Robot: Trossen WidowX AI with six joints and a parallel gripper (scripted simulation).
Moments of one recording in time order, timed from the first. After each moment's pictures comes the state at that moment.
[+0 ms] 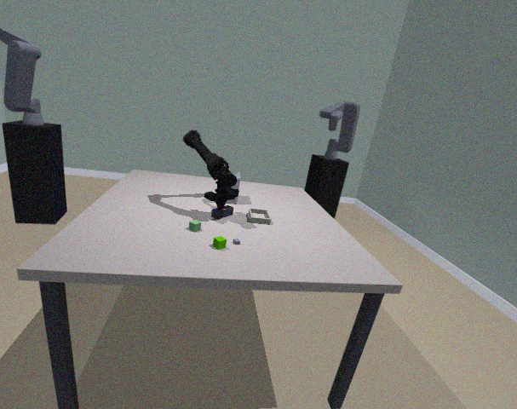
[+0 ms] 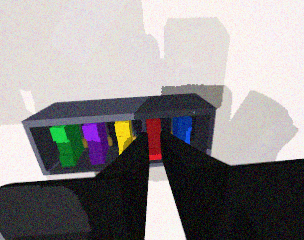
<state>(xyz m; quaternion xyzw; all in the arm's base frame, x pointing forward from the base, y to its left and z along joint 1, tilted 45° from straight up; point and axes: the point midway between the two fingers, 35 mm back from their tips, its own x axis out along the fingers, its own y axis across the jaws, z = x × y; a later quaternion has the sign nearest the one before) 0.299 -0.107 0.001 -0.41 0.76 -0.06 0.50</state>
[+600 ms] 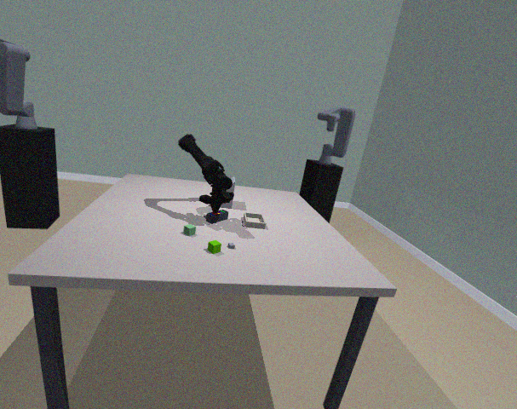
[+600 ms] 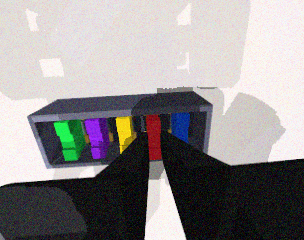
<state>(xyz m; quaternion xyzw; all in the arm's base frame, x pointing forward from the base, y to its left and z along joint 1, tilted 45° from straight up) 0.299 -0.104 0.005 -0.41 0.76 -0.06 0.50</state>
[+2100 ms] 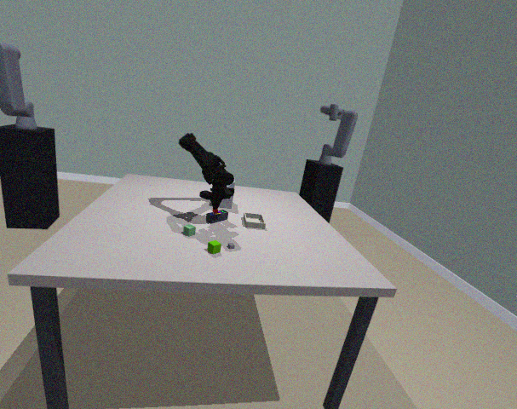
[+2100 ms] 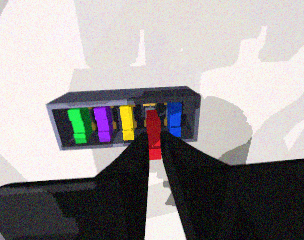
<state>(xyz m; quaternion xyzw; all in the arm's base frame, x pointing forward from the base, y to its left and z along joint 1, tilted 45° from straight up) 0.303 -0.089 0.021 -0.41 0.76 -0.06 0.49</state>
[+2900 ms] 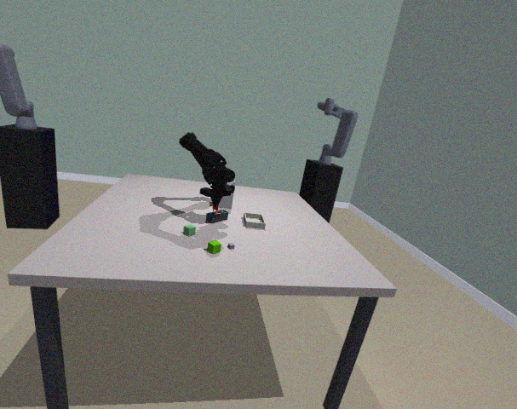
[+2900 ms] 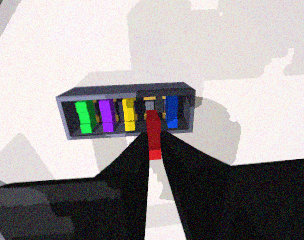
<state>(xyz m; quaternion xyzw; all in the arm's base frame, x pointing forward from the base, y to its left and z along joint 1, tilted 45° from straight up) 0.304 -0.079 0.032 -0.41 0.76 -0.05 0.49</state>
